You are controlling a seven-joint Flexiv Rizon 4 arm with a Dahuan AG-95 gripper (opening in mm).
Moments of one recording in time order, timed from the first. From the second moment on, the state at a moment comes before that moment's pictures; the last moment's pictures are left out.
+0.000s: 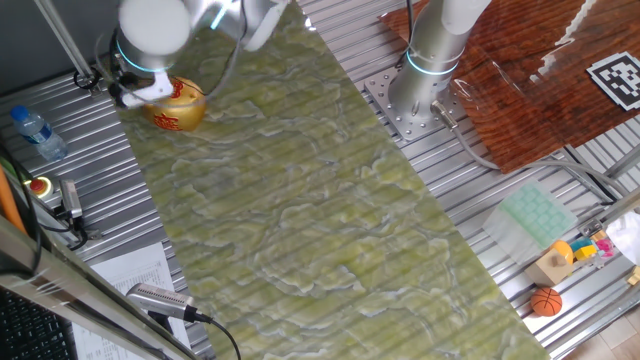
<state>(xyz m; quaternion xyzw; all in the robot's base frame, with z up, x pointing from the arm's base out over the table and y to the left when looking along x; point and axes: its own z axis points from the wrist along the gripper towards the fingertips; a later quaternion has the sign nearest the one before) 0.636 -0.229 0.163 0.69 -0.64 0.27 0.18</state>
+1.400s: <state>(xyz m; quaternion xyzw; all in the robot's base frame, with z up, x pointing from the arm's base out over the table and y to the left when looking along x) 0.581 -0.232 0.162 0.74 -0.53 0.35 0.23</state>
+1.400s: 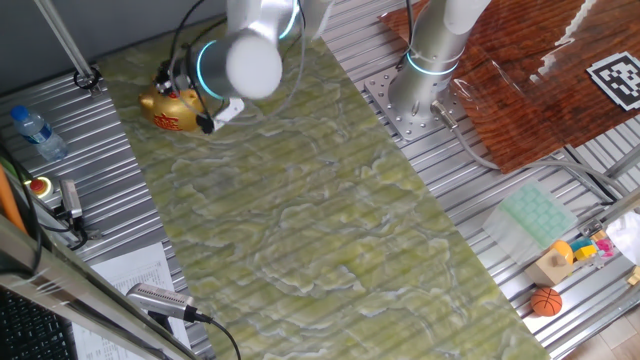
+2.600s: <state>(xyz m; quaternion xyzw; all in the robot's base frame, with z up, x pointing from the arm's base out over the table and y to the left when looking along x) 0.598 -0.223 0.162 0.74 -0.51 0.36 0.24</state>
